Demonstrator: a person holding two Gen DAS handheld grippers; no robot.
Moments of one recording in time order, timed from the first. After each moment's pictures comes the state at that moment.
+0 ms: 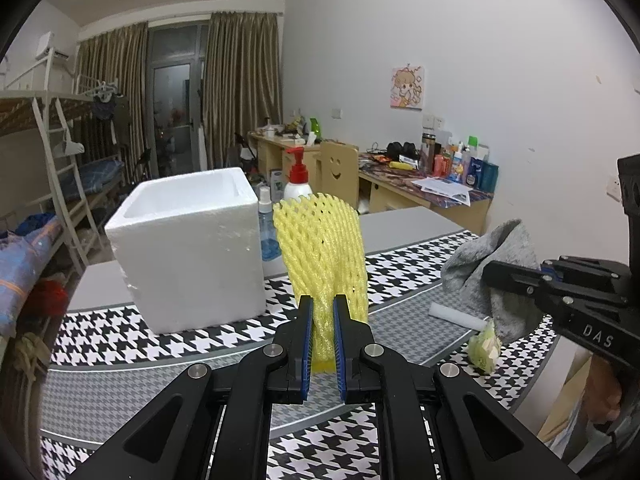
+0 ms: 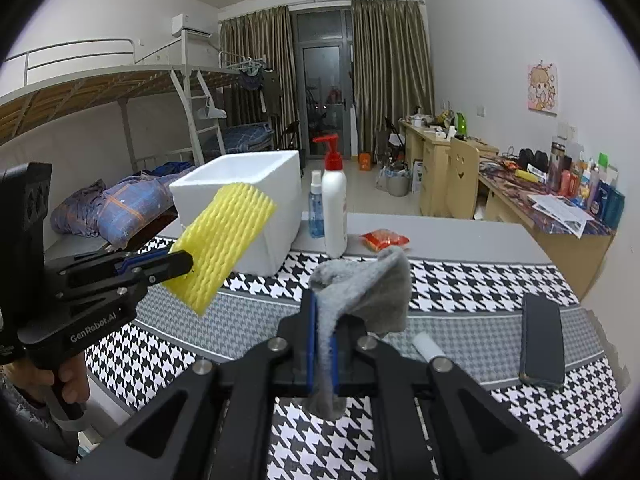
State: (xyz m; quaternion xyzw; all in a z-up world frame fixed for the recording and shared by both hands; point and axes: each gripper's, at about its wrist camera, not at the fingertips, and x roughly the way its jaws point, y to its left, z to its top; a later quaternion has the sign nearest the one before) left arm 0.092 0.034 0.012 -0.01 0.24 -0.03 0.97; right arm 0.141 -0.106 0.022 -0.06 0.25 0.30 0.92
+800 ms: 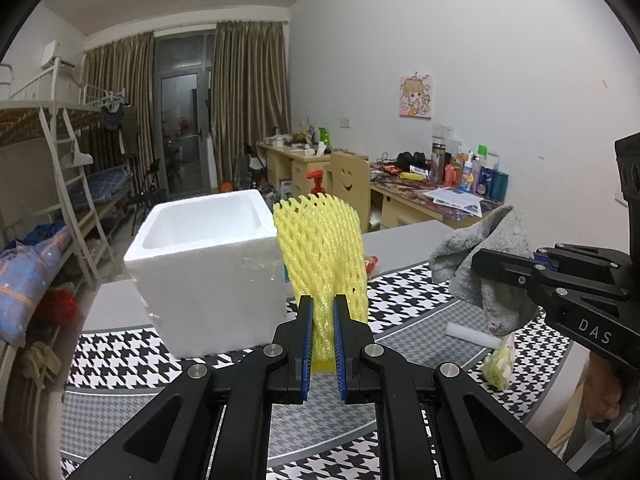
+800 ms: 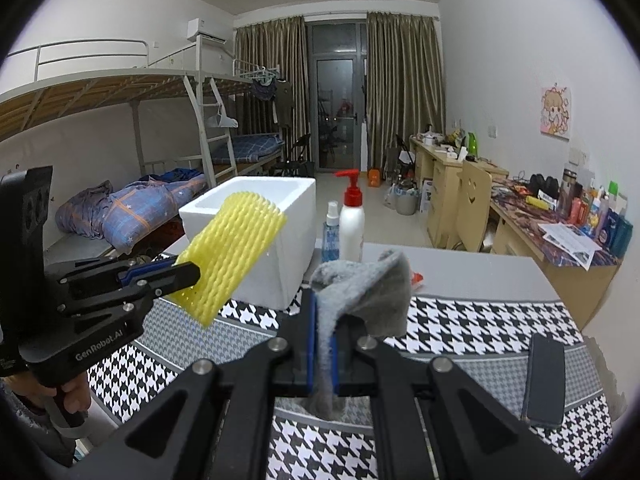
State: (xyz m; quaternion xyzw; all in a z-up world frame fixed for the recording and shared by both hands) left arm 0.104 0.055 0.034 0.00 0.23 -0.01 0.97; right arm 0.151 -0.078 0.042 -0.07 0.22 0.32 0.92
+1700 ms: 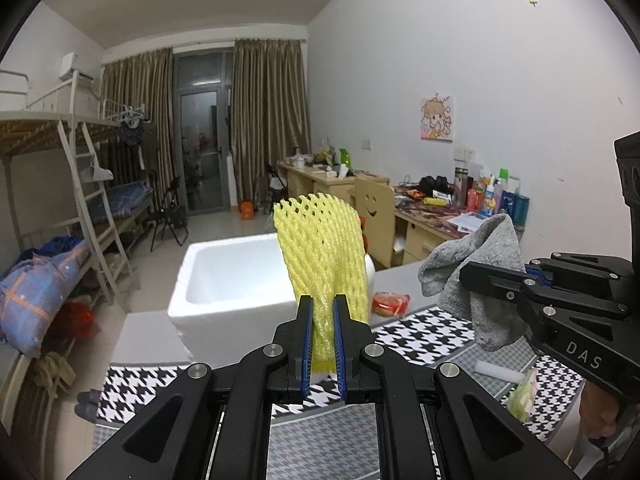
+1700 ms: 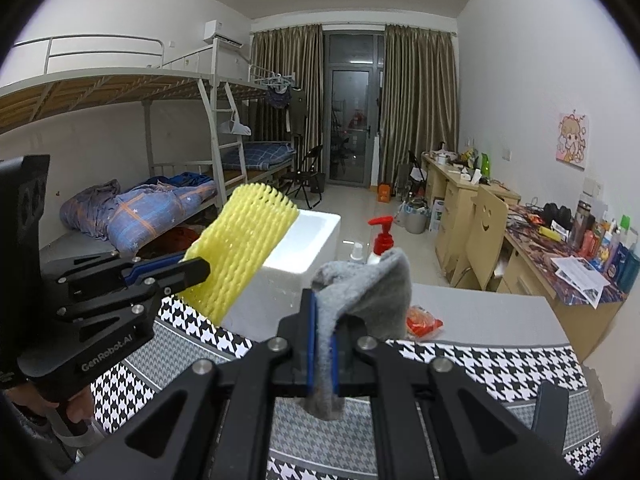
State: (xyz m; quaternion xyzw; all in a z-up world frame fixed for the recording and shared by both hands) left arm 0.117 0.090 0.071 0.00 0.19 0.02 0.98; right arm 0.164 -0.030 0.072 -0.09 0.19 0.33 0.92
